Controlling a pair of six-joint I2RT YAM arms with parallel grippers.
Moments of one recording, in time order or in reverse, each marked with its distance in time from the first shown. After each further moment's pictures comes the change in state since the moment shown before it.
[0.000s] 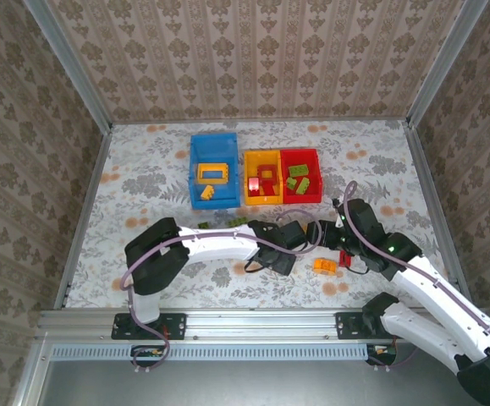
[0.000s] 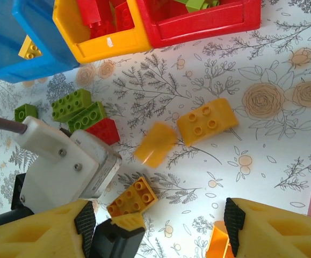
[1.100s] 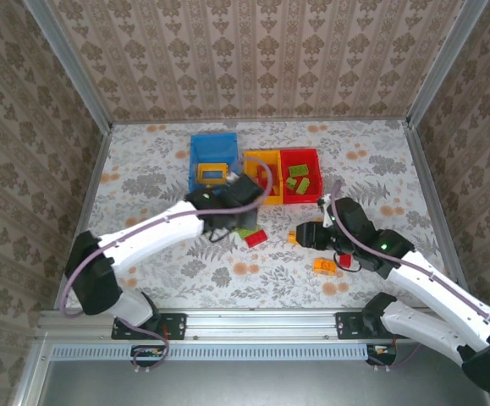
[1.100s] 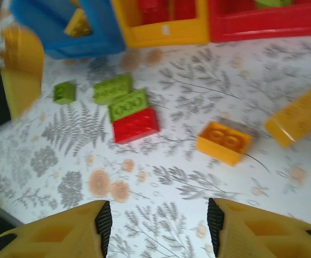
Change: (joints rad) left arm 0.303 -0.396 0.001 -0.135 -0.110 0.018; right arm 0.140 0.076 0.052 0.087 -0.034 -0.035
